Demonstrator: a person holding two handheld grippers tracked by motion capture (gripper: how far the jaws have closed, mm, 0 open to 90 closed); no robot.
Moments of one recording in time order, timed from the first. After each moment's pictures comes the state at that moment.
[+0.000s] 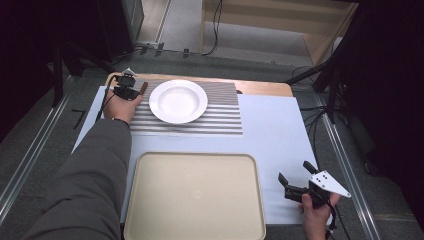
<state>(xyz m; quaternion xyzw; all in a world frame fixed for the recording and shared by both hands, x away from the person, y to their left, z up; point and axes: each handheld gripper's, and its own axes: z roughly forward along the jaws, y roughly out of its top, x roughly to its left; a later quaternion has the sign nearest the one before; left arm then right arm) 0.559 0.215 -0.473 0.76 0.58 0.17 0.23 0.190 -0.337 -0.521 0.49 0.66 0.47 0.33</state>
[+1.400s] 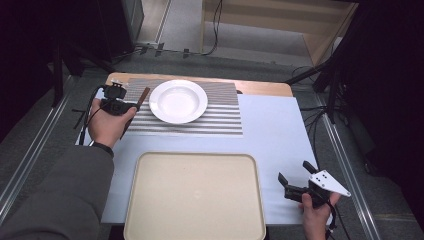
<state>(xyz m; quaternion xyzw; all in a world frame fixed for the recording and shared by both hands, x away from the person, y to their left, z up) 0.452 0.217 -0.419 0.78 0.53 0.14 0.31 0.191 -0.337 -0.521 0.49 0.66 0.46 0.32</state>
